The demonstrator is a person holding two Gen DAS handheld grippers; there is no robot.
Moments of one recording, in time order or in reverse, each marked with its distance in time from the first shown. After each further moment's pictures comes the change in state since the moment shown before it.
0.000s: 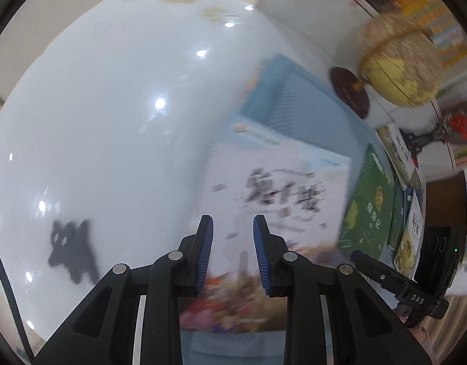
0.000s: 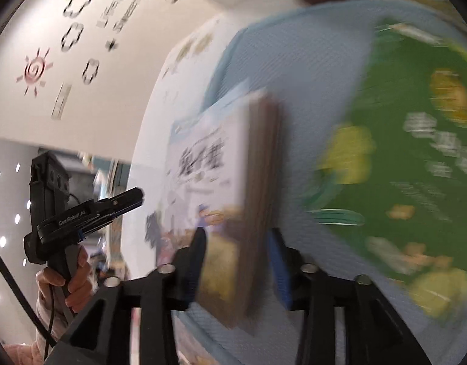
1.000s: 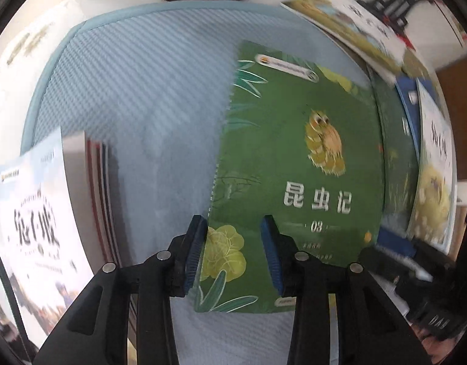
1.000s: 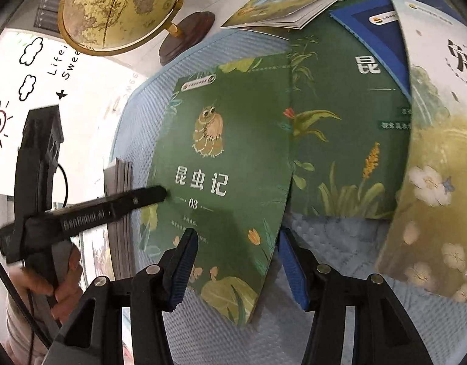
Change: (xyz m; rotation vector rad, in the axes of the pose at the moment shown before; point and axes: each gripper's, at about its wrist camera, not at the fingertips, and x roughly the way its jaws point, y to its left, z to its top) left arm 0.129 -0.226 -0.043 0.372 0.227 0.148; right arm -0.072 -0.119 -0.002 0.119 -0.054 -0.139
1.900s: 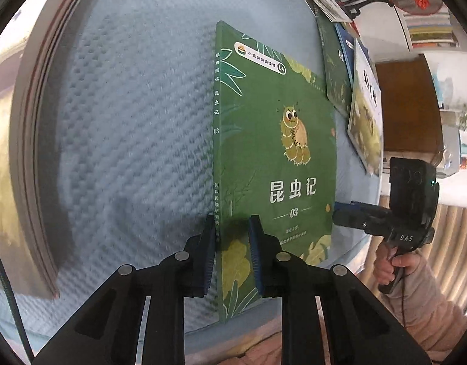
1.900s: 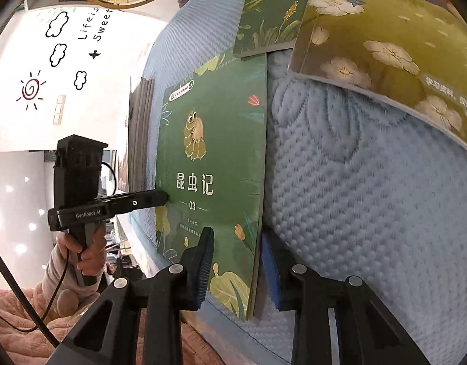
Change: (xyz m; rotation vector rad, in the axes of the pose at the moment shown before) left arm 0.015 0.027 -0.104 -0.101 0.114 -0.485; right arm -0.024 -0.072 -0.073 -0.056 0.244 0.233
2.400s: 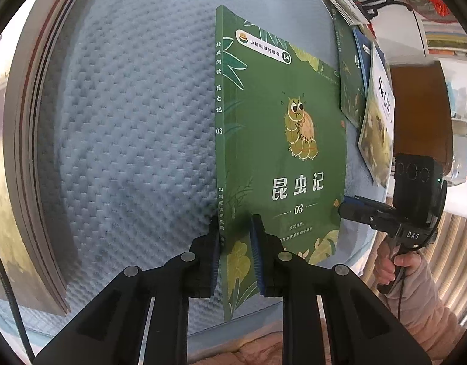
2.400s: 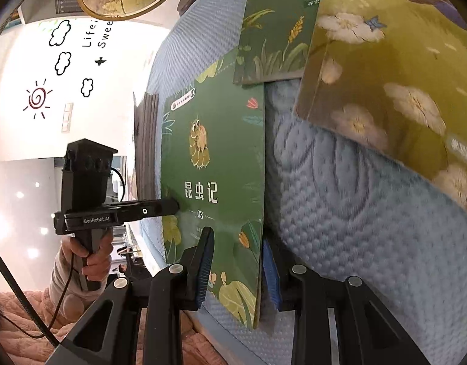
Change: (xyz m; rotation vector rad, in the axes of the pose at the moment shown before) left arm 0.008 -0.004 0.023 -0.053 0.054 0.037; right arm -0.007 -0.014 0.008 0.020 -0.009 0.068
